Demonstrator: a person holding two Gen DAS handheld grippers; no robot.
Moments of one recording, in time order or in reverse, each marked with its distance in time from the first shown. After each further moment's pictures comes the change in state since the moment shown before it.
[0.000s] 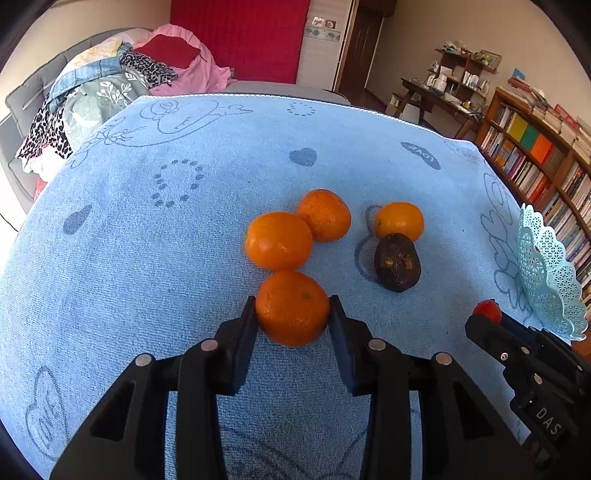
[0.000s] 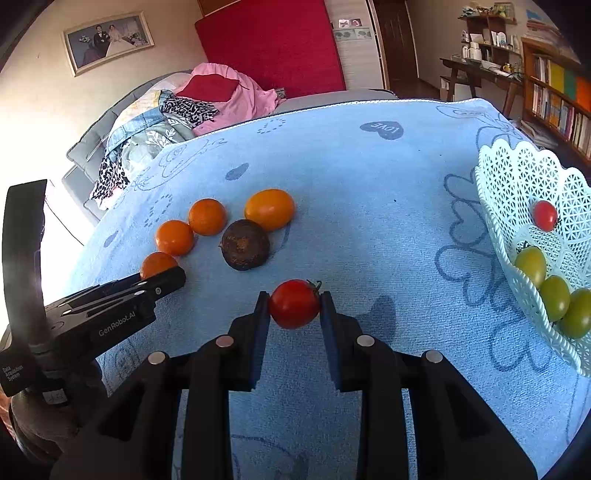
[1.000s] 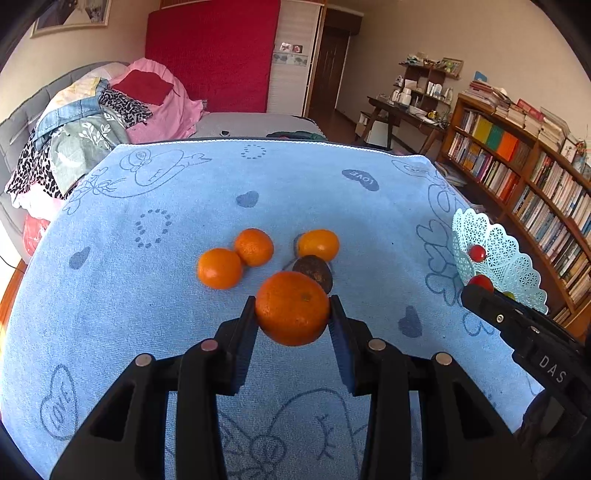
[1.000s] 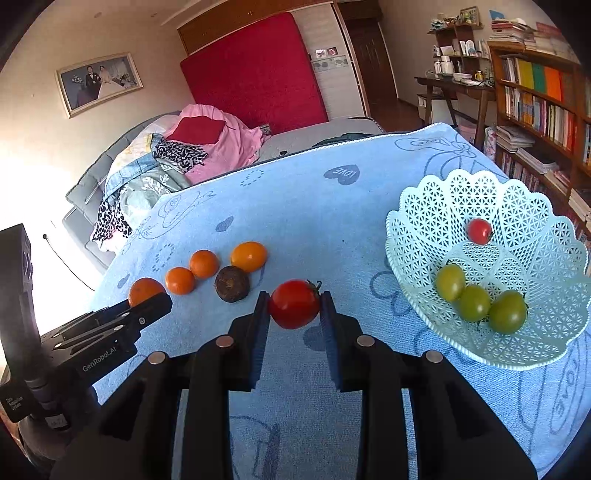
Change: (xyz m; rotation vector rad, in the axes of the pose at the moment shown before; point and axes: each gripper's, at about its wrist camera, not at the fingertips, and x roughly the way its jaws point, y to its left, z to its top) left arm -0.062 -0.049 -0.001 0.092 -0.107 -0.068; right arm -0.079 -0.034 0.004 0.094 -0.151 -0.017
